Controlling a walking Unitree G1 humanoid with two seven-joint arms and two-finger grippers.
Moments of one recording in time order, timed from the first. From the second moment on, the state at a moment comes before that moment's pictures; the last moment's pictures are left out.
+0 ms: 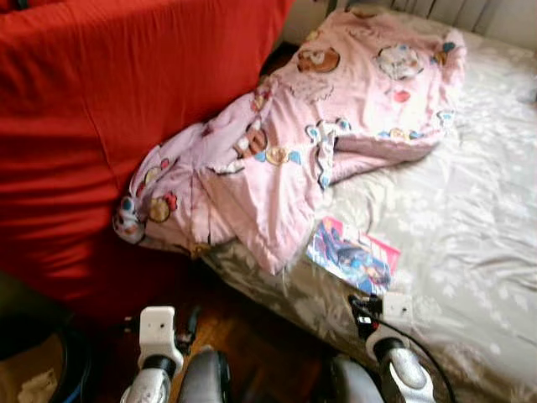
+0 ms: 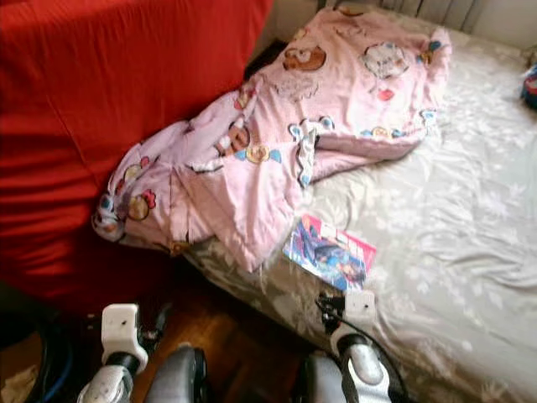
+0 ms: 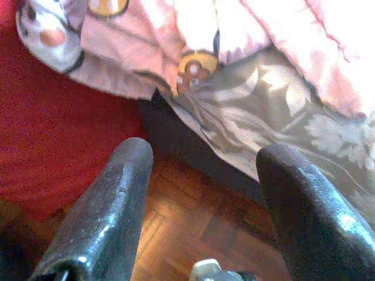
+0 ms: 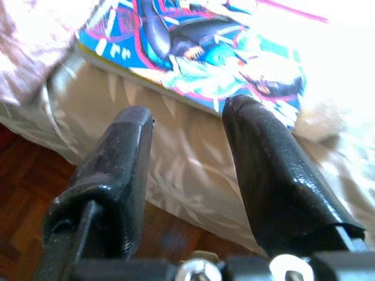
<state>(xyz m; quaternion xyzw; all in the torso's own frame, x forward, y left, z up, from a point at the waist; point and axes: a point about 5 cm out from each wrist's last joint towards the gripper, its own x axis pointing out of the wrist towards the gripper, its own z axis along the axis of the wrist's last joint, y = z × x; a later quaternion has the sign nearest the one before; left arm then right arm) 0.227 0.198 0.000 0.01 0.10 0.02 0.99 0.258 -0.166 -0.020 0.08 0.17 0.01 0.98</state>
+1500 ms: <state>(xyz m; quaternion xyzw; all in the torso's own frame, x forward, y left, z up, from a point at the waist) 0.217 0.200 0.004 0.02 0.10 0.02 0.99 0.315 -0.205 0.027 0.13 0.15 -0.11 0.97</state>
